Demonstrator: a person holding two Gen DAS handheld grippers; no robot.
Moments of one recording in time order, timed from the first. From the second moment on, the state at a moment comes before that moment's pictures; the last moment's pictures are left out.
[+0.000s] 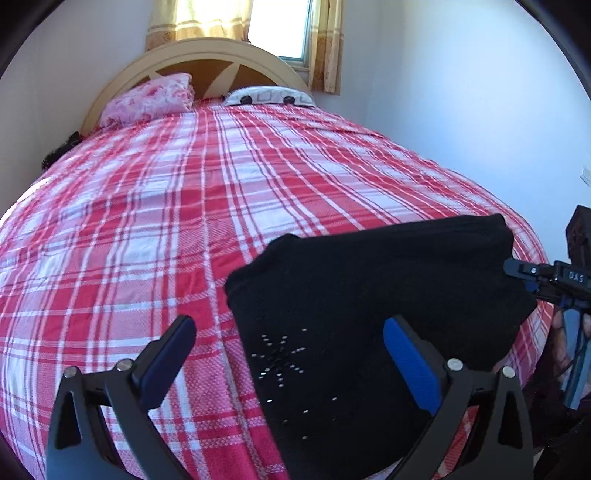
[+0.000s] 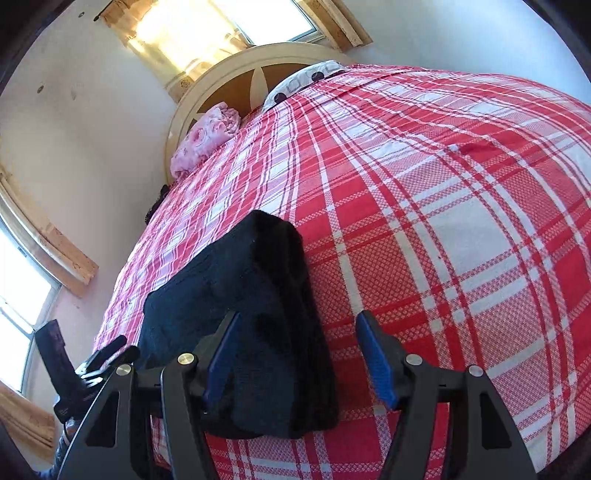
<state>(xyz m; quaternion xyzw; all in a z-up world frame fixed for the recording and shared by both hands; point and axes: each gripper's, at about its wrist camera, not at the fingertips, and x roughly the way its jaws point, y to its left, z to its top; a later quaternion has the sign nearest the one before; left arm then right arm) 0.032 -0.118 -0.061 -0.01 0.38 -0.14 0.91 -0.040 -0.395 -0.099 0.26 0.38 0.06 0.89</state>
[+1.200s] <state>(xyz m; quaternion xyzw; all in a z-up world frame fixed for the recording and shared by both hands) 0.033 0.023 -0.041 -0.15 0.34 -0.17 0.91 0.055 -0.215 -0.008 0.11 0.36 0.26 0.89</state>
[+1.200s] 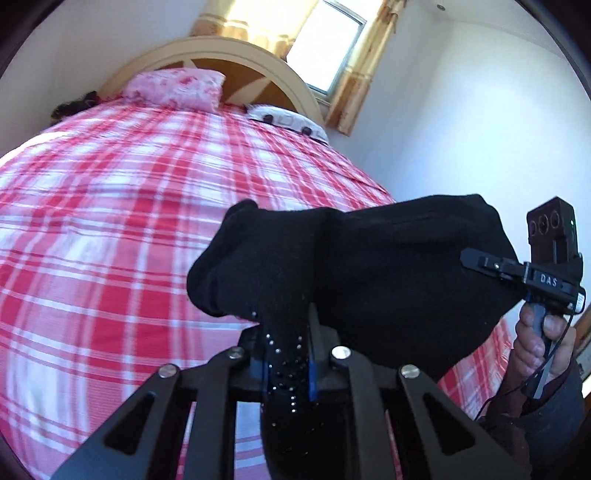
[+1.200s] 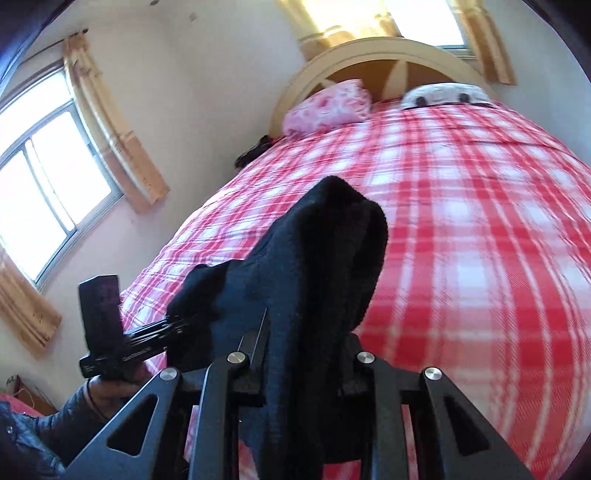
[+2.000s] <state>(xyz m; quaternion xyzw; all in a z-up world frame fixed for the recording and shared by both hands) 0.033 0.123 -0.043 -0.13 0.32 -0.05 0.94 0.147 -0.081 -0.014 0.05 0.39 0.33 0.86</state>
